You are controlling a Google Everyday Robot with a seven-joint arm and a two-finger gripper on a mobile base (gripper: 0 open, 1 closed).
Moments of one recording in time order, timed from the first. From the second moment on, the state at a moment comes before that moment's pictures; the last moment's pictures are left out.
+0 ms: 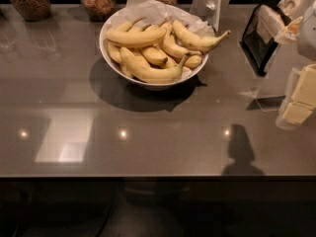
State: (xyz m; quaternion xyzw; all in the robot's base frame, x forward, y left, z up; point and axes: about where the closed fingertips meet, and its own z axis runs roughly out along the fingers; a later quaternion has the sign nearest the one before) arm 0.438 -0.217 0.977 -0.60 0.78 -0.04 0.16
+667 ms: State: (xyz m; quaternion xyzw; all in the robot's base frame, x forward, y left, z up) arm 0.443 -0.201 0.984 -0.61 0.77 -0.03 0.19
